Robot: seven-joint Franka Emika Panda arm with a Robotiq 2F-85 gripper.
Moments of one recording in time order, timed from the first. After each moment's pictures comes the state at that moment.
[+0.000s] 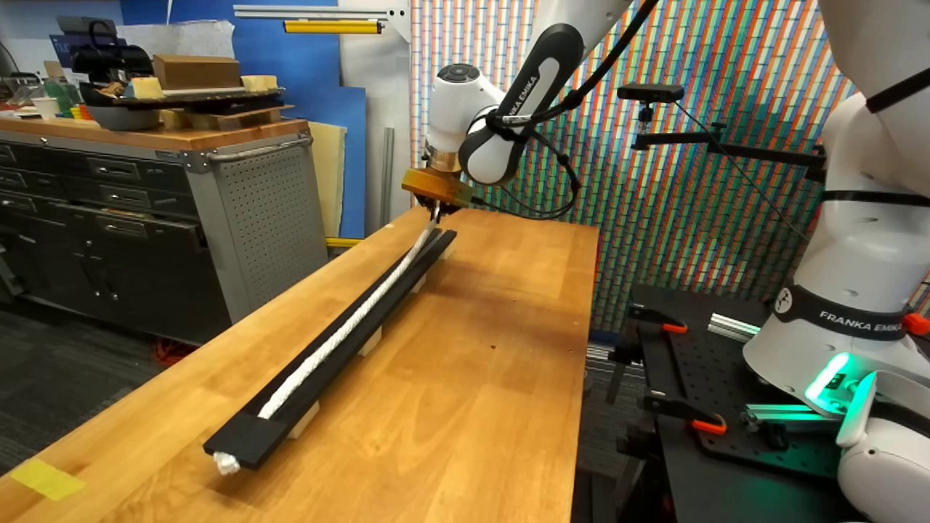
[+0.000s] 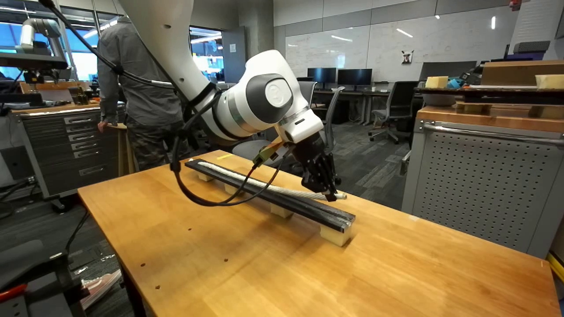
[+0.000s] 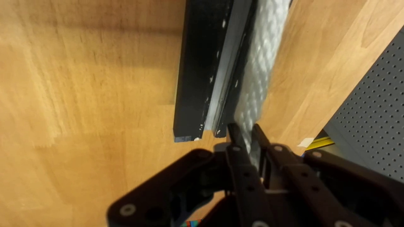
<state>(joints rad) 0.10 0.61 -0.40 -1.94 -0.37 2.86 1.57</state>
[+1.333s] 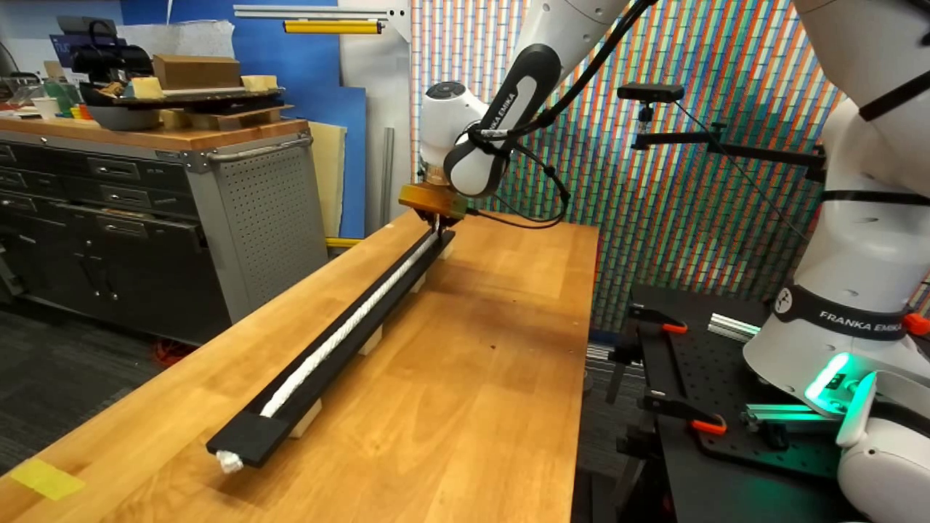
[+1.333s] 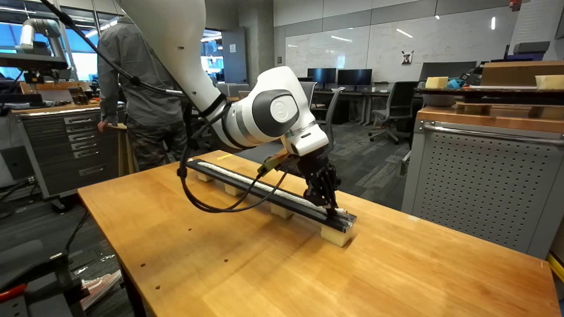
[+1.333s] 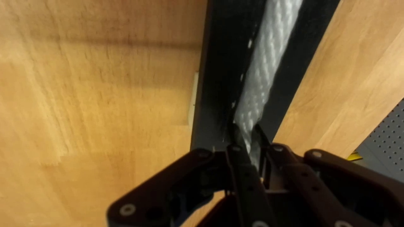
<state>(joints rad) 0.10 0.71 -0.40 -1.85 -0.24 2.78 1.49</state>
